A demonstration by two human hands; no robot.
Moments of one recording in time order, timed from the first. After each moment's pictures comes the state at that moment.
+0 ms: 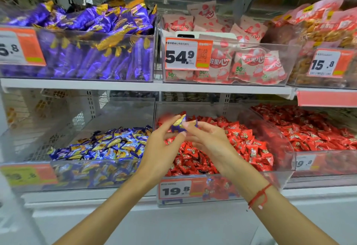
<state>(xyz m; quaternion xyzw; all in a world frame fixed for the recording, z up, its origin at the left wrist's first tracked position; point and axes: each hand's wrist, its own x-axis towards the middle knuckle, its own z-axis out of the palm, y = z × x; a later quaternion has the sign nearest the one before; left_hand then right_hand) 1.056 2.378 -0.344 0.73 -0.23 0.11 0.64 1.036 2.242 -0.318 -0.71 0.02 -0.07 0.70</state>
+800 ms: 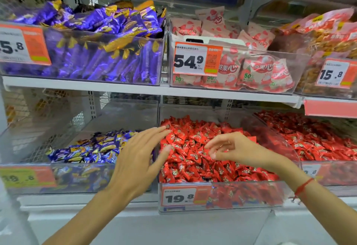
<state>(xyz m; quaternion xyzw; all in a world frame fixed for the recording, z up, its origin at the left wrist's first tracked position) 1.075 2.434 -0.370 0.85 -0.28 0.32 0.30 1.057 2.162 -0.316 -0.90 -0.15 0.03 0.41</state>
